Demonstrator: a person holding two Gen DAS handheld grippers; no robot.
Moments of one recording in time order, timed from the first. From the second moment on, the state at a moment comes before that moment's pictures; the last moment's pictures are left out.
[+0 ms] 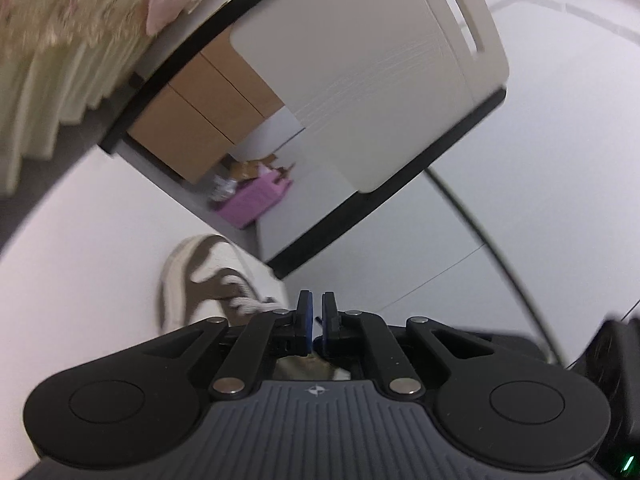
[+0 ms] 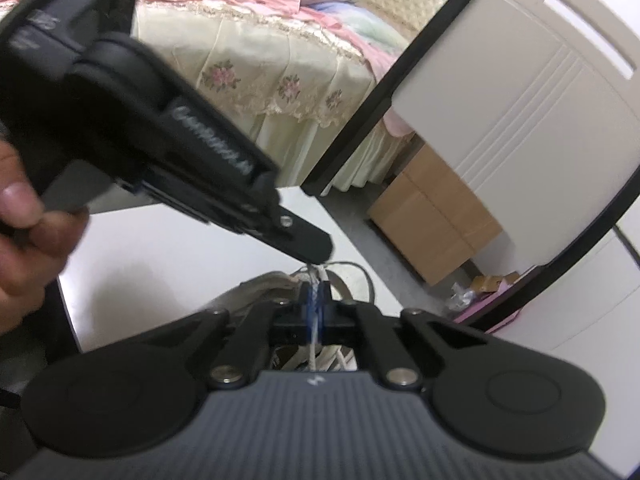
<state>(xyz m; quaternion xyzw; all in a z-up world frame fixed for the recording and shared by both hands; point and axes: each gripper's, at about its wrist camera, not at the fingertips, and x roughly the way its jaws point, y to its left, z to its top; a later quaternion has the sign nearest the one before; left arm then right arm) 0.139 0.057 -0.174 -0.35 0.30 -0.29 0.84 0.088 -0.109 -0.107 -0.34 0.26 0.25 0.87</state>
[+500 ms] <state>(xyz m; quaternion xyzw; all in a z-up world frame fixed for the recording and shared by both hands) 0.122 0.030 -0.164 -0.05 0.28 -0.29 0.91 0.133 -0.108 -0.120 -0.35 0.33 0.29 0.83</state>
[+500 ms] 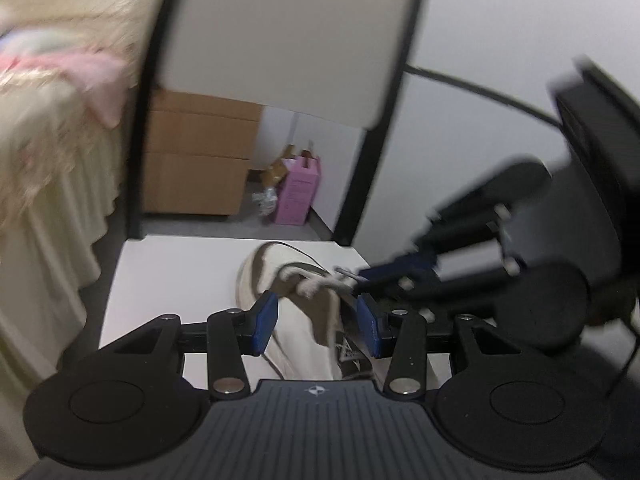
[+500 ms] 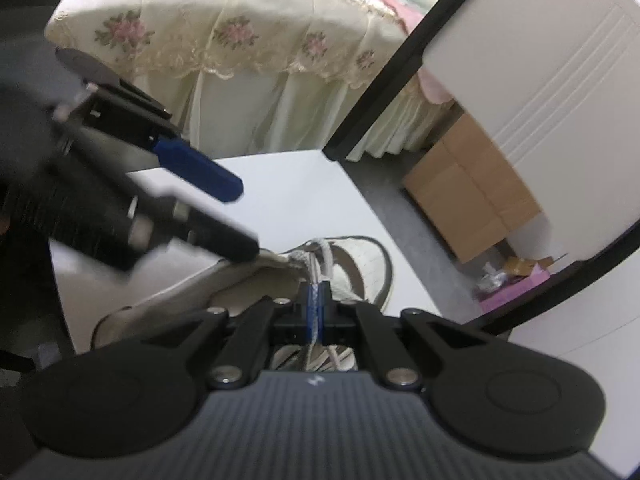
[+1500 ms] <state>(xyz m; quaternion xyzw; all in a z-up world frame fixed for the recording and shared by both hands) 0.167 0.090 -0.233 -0.44 0.40 -0.28 0.76 0.134 -0.101 -0.139 -0.33 0.34 0.32 0.82</state>
